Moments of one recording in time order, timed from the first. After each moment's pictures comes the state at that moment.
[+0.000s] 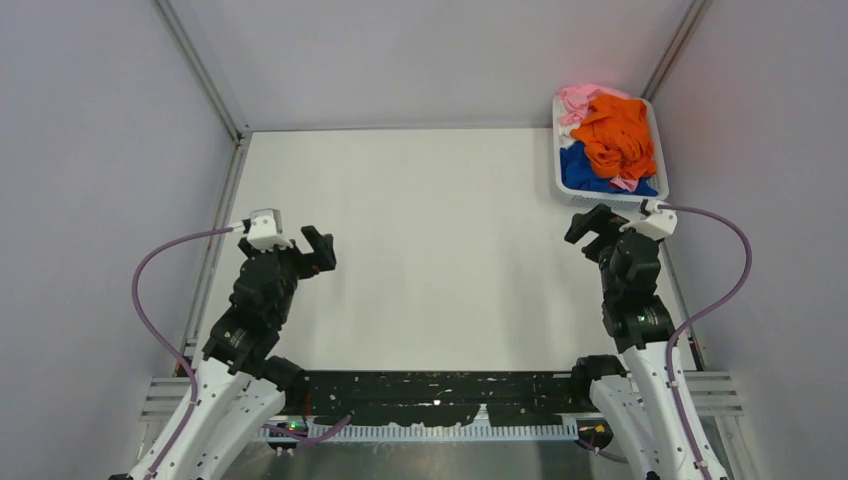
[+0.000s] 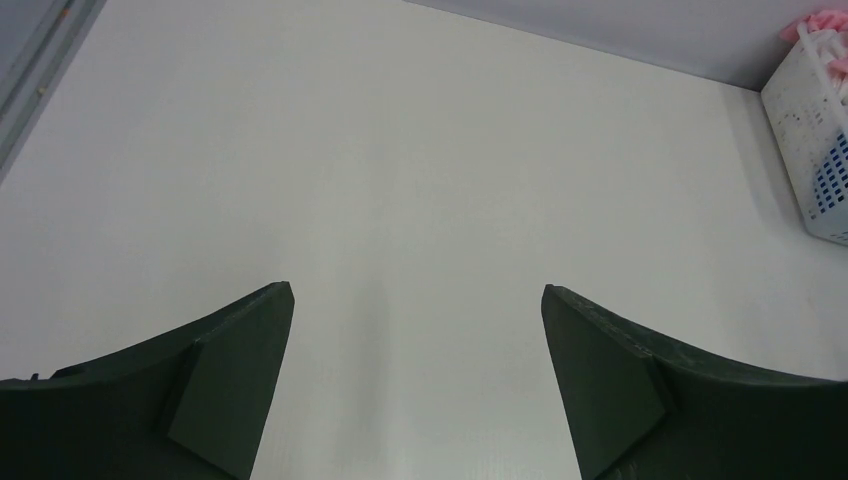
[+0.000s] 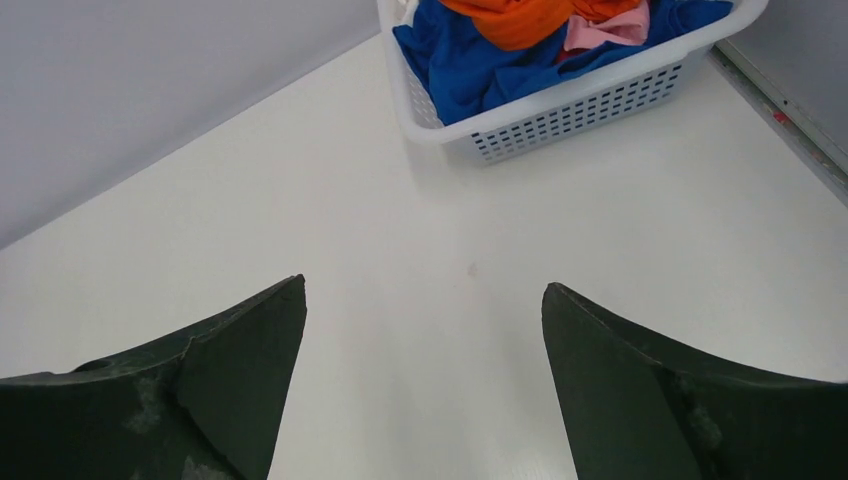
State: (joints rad) left arm -0.43 0.51 0.61 -0.31 -0.39 -0.35; right arm 0.06 0.56 0.59 -0.23 0.25 0.46
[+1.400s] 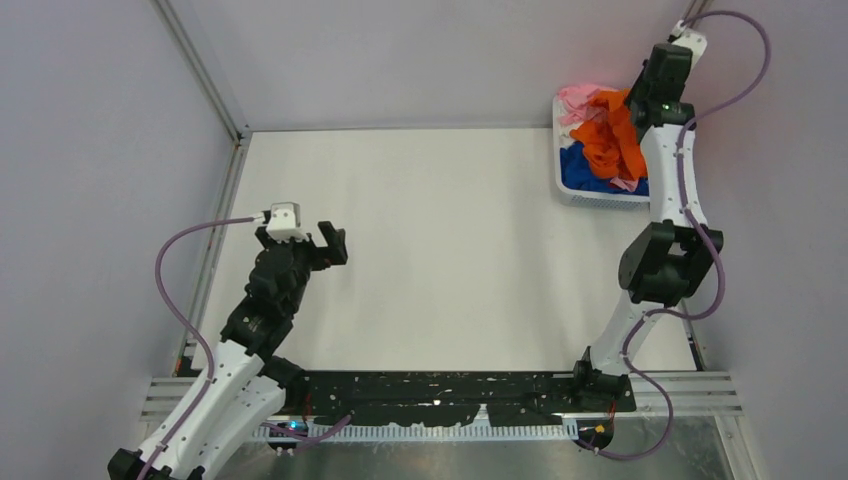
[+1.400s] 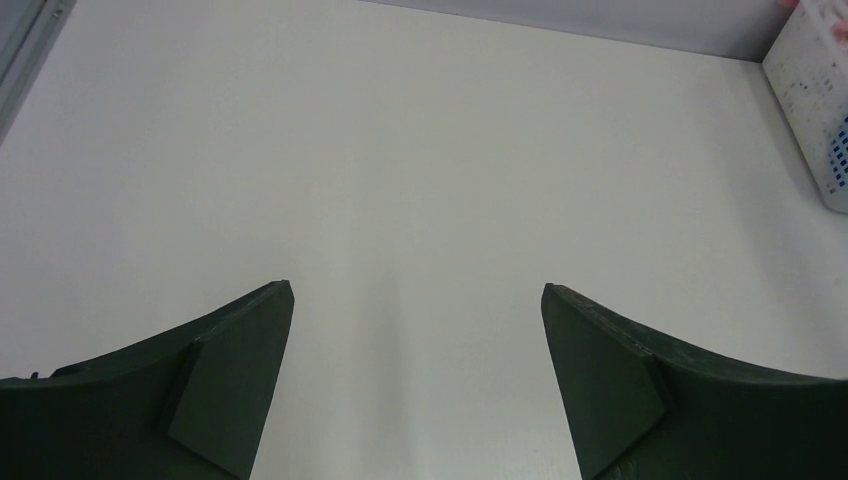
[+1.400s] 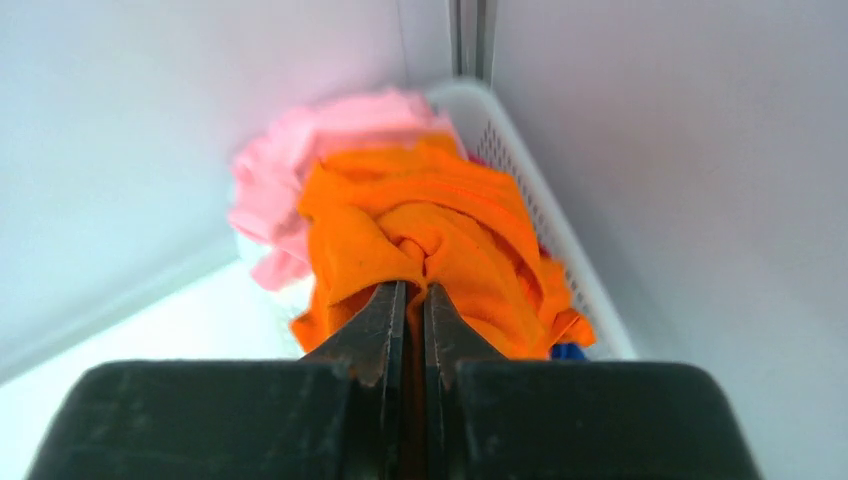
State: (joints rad) left arm -0.43 0.61 0.54 -0.10 -0.34 -0.26; right arm -0.17 1.95 1.98 -0.45 0.30 0.22
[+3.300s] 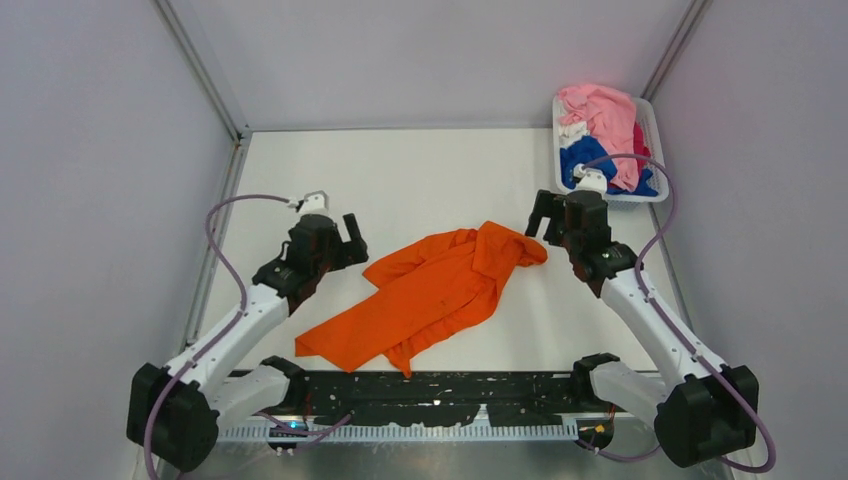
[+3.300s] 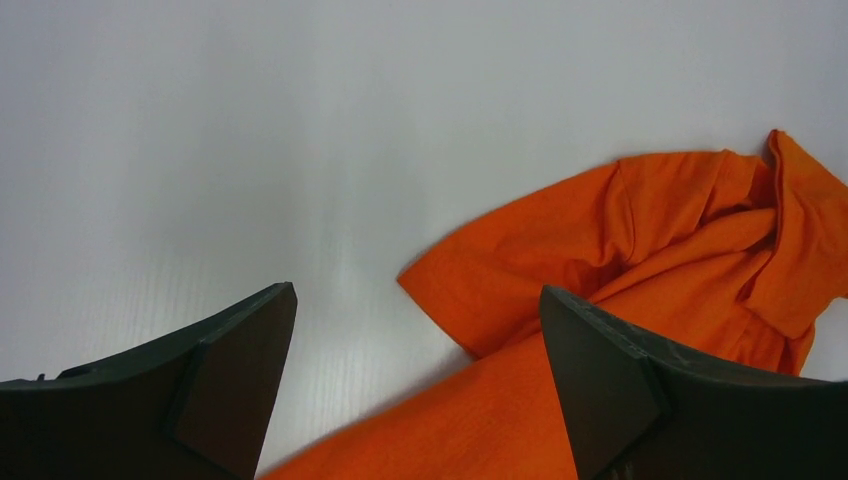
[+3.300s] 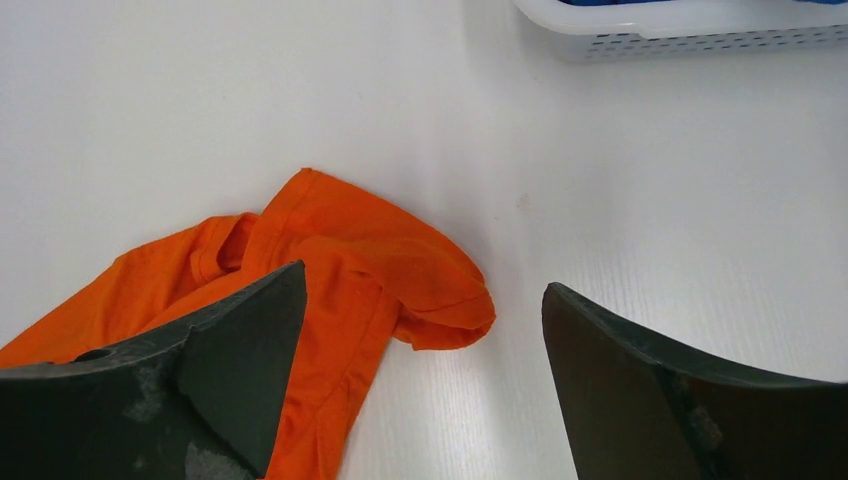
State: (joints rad) left arm -0.43 0.95 0.65 -0.30 -0.27 -0.54; right arm 0.25 1.04 0.79 -0.30 0.26 0.34
